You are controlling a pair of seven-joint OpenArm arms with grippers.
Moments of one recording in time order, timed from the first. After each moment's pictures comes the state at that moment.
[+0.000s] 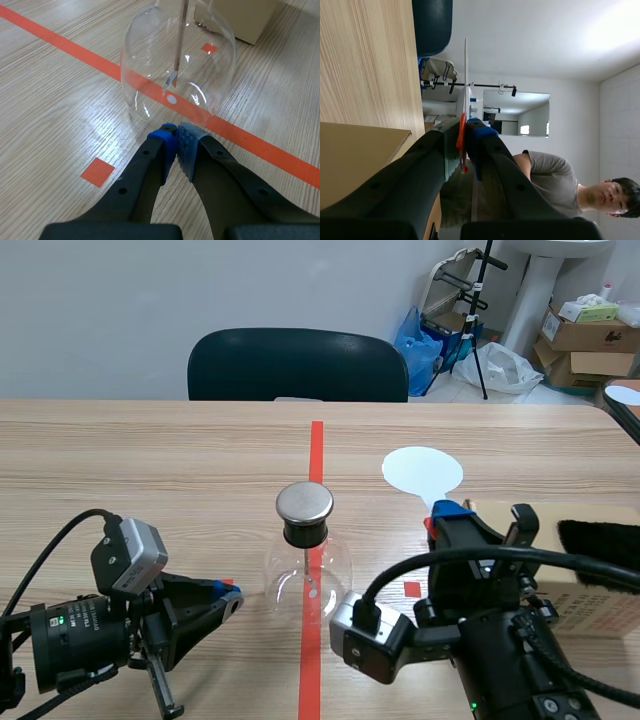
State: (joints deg) left arm 6.2 -27.6 21.9 66.4 2.9 -39.0 -30.7; right arm -30.3 16.9 -24.7 95.3 -91.3 -27.8 -17.9
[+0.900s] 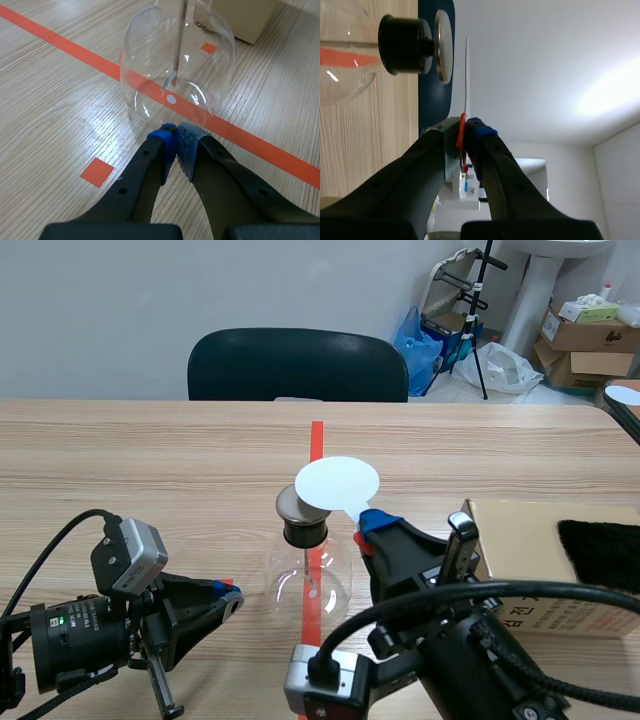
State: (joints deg) left arm 6.2 -27.6 21.9 66.4 2.9 -39.0 -30.7; right arm -30.3 17.3 -24.6 96.5 -91.3 -28.0 0.6
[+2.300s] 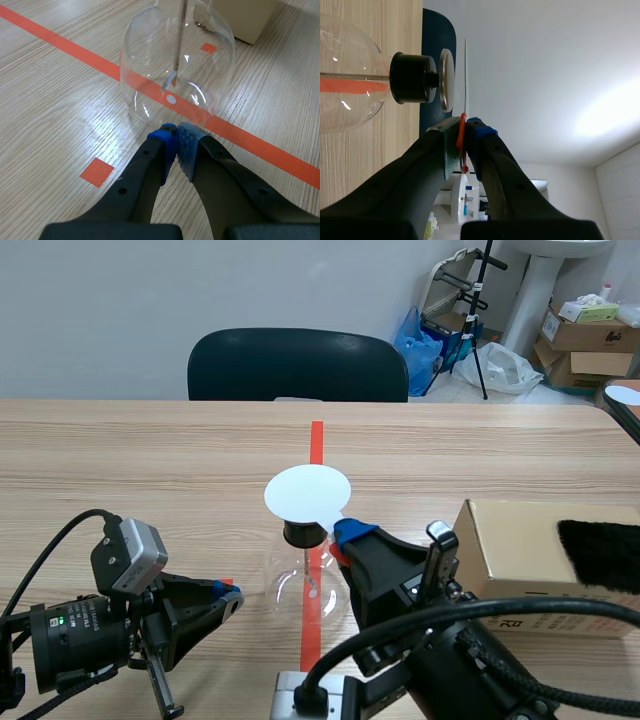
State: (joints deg) left arm 6.2 -27.6 21.9 66.4 2.9 -39.0 -30.7; right arm -30.3 17.3 -24.6 96.5 -91.3 -28.1 5.9
